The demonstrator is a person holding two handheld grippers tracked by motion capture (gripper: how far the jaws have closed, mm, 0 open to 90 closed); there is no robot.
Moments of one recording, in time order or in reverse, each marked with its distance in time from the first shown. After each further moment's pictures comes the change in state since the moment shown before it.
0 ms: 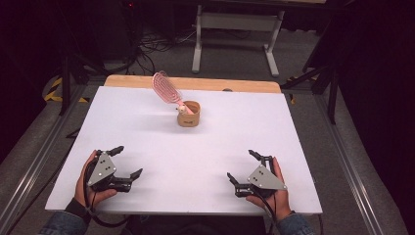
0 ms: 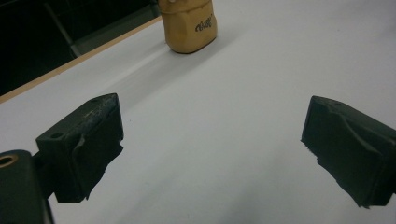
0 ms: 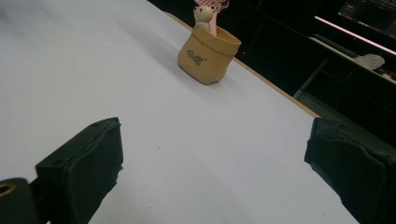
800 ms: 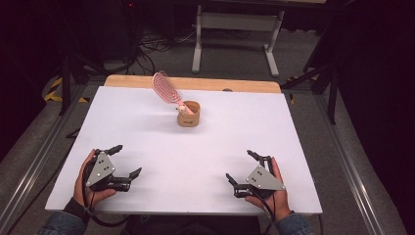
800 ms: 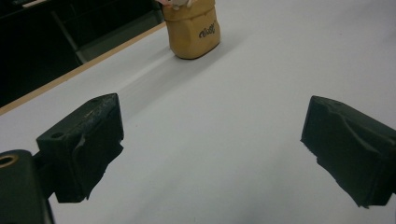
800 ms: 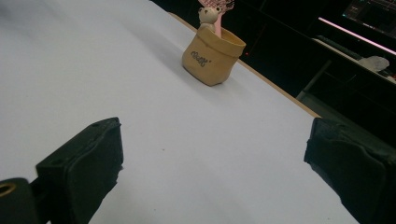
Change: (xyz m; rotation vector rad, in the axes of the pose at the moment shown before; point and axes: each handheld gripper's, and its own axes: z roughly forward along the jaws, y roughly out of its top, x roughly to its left) left arm 0.002 0.002 -0.003 -0.015 0.013 0.005; right arm 0.002 0.001 0.001 -0.004 0.012 -0.007
